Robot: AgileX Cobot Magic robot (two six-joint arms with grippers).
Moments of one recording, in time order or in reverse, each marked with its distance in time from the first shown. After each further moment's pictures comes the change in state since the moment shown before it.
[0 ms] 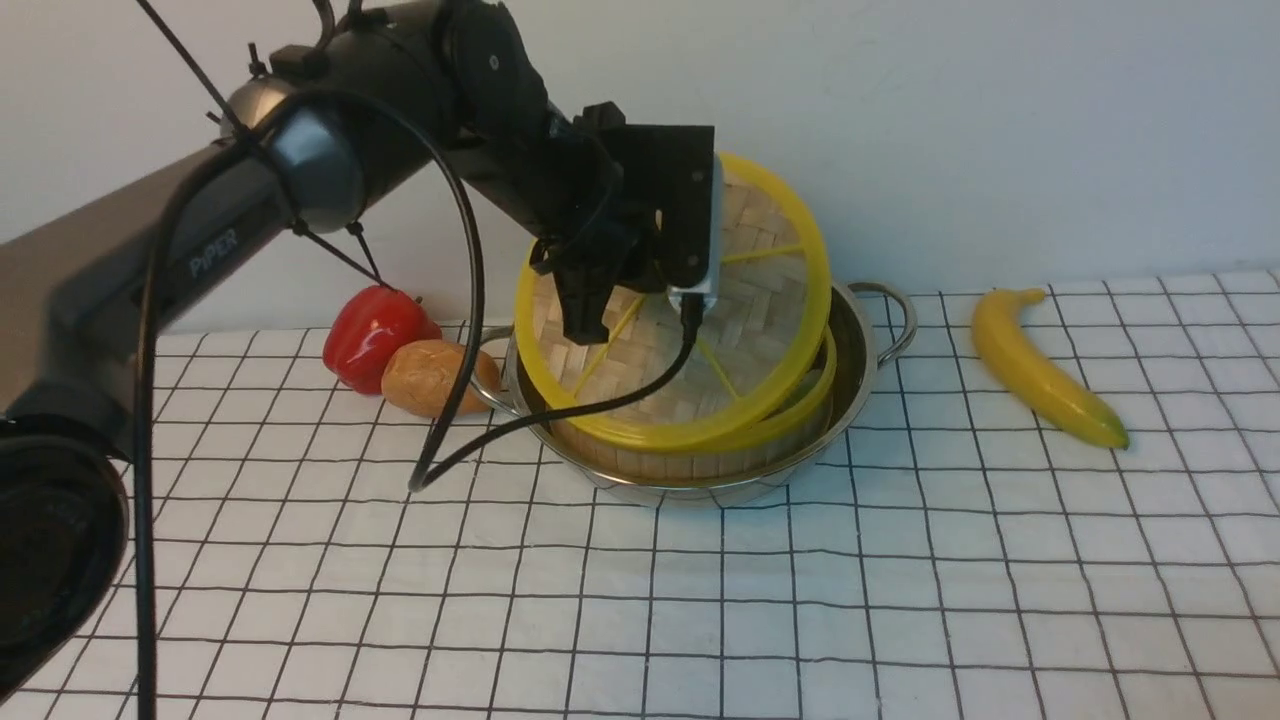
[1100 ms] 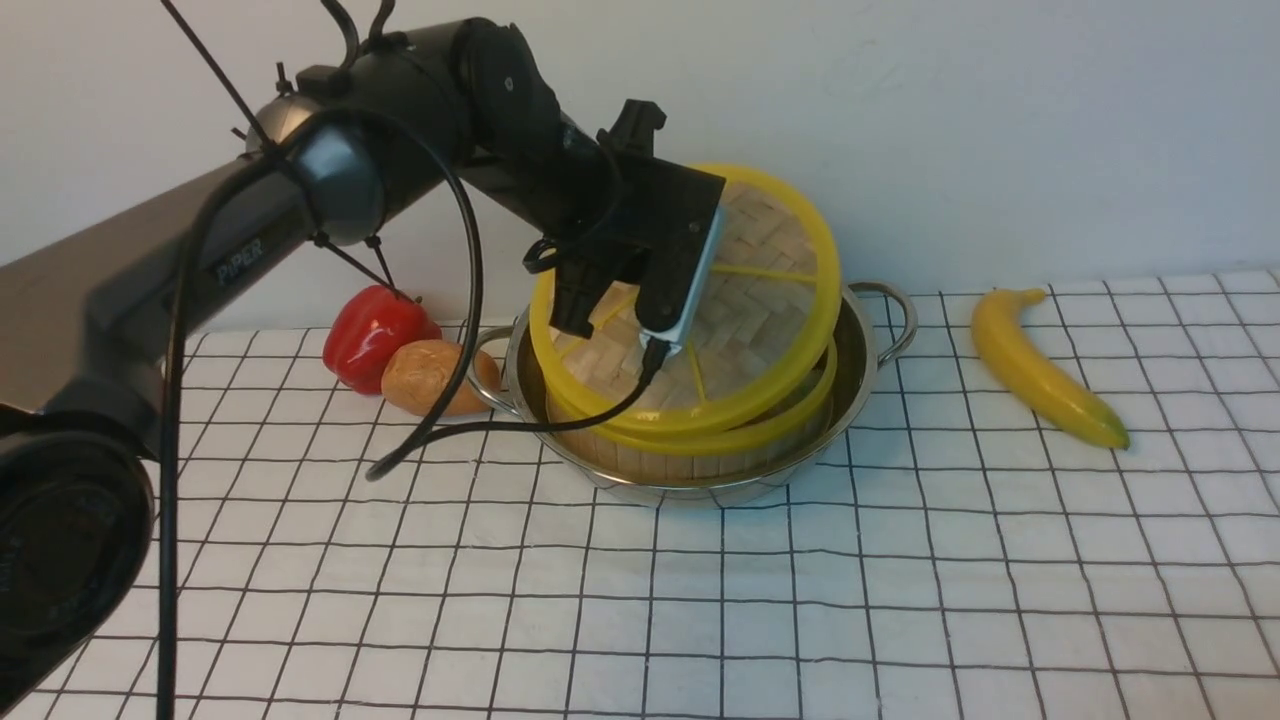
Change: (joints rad) right arm 0.000 0.000 0.000 0.000 0.000 0.000; left arm -0.003 0.016 0.000 -0.025 -0.091 0.324
